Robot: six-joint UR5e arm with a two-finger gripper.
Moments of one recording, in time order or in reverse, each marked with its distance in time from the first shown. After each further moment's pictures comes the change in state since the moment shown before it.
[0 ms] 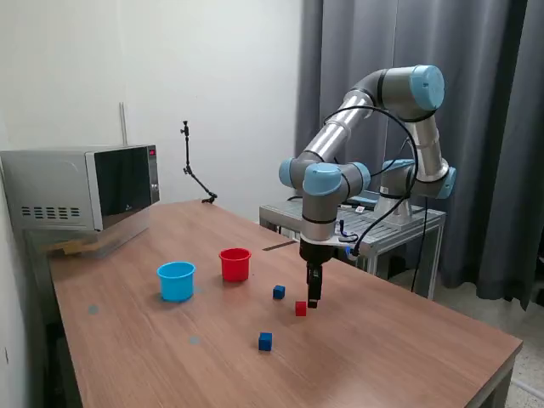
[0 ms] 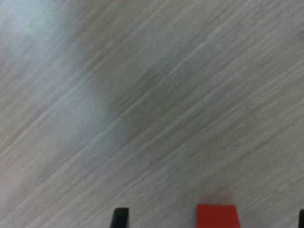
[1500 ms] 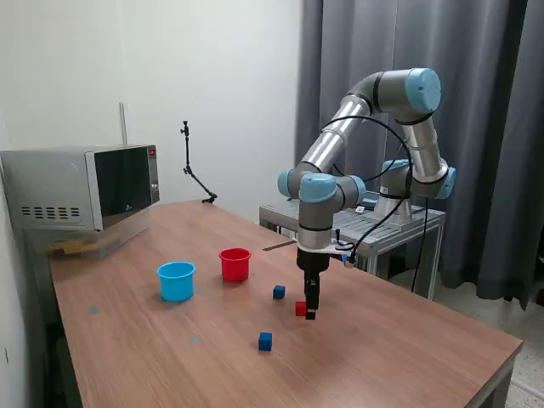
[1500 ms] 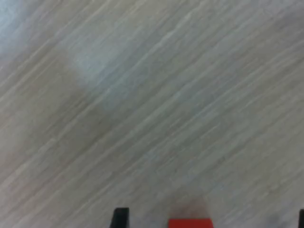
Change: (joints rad) arm -0.021 0.025 0.049 -0.151 0.076 -0.031
